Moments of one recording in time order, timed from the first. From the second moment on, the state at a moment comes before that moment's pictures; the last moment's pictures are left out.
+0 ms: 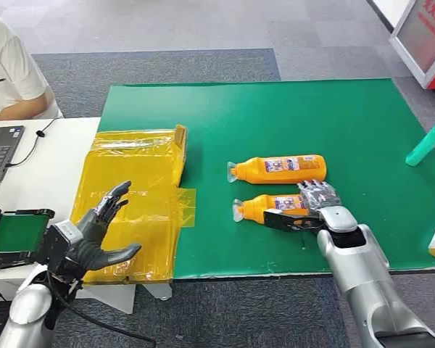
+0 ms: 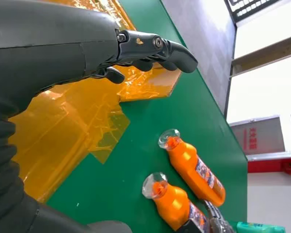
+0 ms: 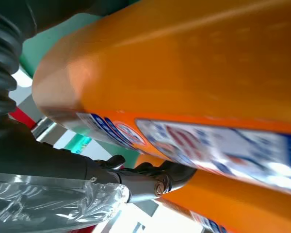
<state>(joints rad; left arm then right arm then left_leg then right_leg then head) 0.01 0.07 -0.13 -1.68 -0.11 -0.42 -0.18 -0.55 -0.02 0.18 -0.85 1.53 0.20 0.01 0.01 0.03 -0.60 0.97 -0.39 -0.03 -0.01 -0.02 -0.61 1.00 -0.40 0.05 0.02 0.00</state>
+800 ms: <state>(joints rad) -0.01 0.11 -0.17 -1.68 -0.04 -0.41 -0.16 -0.66 -0.05 0.16 -0.71 1.53 0.28 -0.04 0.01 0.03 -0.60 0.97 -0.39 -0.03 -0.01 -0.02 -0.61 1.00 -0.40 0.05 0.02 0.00</state>
